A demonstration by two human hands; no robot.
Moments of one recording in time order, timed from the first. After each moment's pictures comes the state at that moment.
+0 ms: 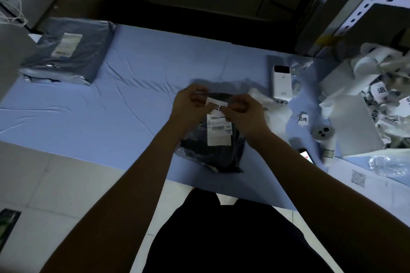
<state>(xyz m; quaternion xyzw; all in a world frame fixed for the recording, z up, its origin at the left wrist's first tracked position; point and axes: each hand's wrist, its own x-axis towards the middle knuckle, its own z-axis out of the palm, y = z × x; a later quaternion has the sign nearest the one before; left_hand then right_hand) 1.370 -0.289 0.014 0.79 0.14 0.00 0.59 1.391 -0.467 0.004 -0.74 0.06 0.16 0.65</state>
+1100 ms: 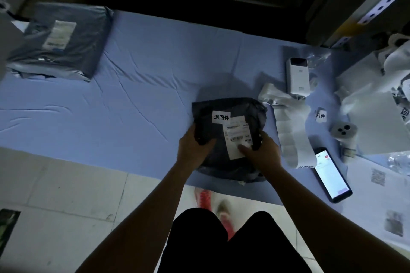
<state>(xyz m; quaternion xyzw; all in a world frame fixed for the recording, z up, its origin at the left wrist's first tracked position) 1.303 -0.267 -0.099 0.82 0.24 -0.12 0.50 1.334 -0.478 -0.081 -0.91 0.12 0.21 0.33</state>
